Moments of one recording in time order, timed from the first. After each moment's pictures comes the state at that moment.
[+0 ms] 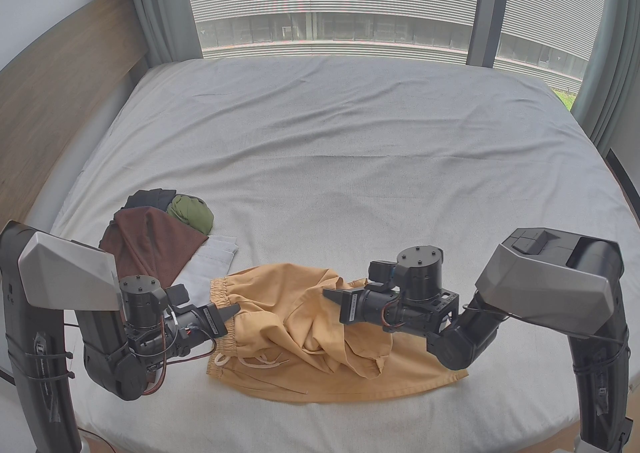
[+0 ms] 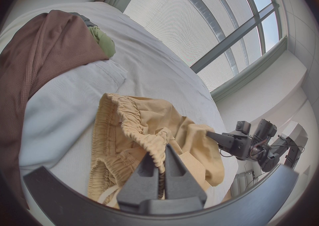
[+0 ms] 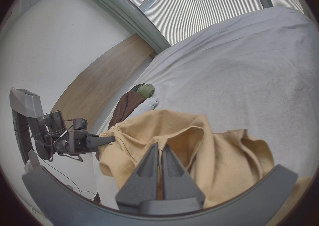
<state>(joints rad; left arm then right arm) -0.24 2.31 -0.37 -1.55 -0.34 -0.56 0.61 2.43 -1.01 -1.11 0.26 0.43</state>
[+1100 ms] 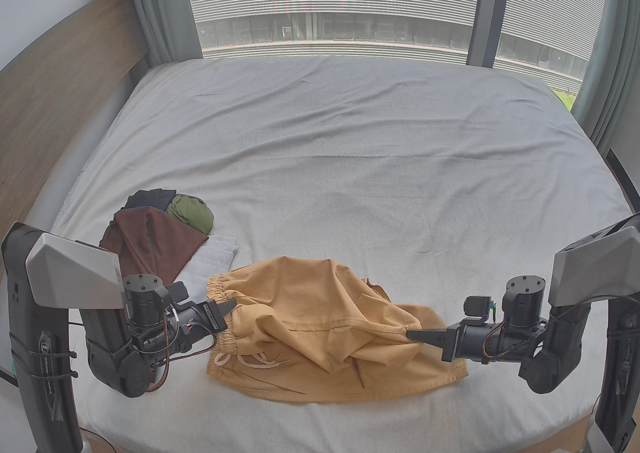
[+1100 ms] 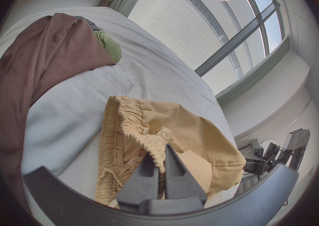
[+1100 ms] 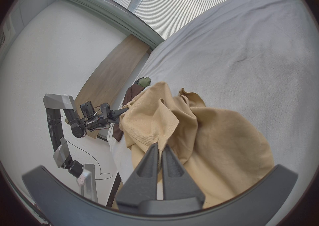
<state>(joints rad) -0.23 2.34 -0.41 -1.55 -0.29 -0.56 0.34 2.30 -0.33 -1.54 0.61 0.43</state>
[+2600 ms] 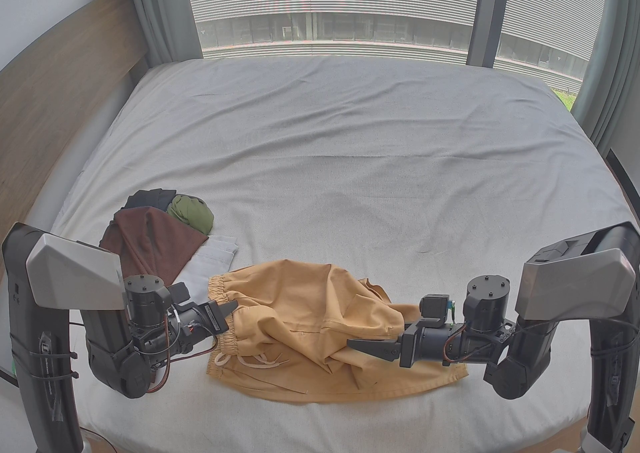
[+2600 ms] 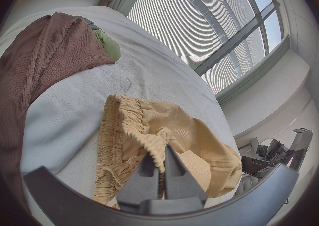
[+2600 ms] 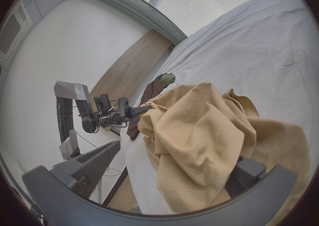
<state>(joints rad) -0.24 2.34 -0.41 -1.55 -0.28 -0.56 0.51 2.36 -0.51 -1.54 0.62 0.44</state>
